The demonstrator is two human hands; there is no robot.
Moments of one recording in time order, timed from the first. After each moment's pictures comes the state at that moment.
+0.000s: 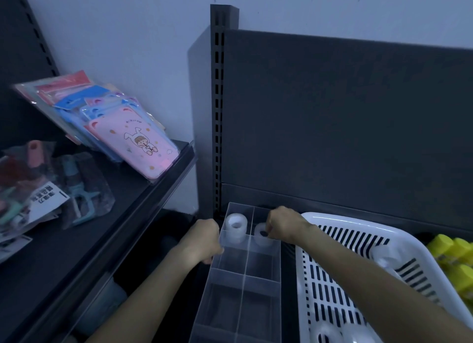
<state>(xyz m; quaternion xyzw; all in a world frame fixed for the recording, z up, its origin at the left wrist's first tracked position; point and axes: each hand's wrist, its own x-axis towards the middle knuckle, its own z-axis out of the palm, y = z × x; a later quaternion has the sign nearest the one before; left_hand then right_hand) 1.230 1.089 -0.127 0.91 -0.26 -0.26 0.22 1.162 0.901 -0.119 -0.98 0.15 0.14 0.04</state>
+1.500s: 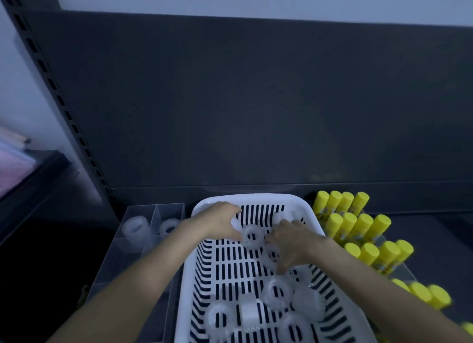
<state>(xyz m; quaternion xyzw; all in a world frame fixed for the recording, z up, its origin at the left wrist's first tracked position) 1.136 0.898 -0.119 0.80 -0.56 -0.21 0.08 0.978 0.792 -0.122 -0.96 0.15 0.24 -0.03</state>
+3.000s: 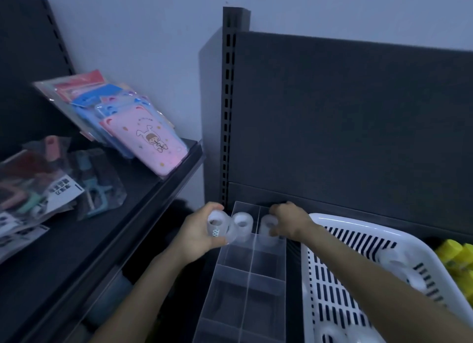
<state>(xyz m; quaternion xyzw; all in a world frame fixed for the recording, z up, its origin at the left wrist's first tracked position) 1.225 1.122 -0.123 0.81 -0.30 -0.16 0.48 1.168 0.896 -0.121 -0.98 0.18 0.11 0.07</state>
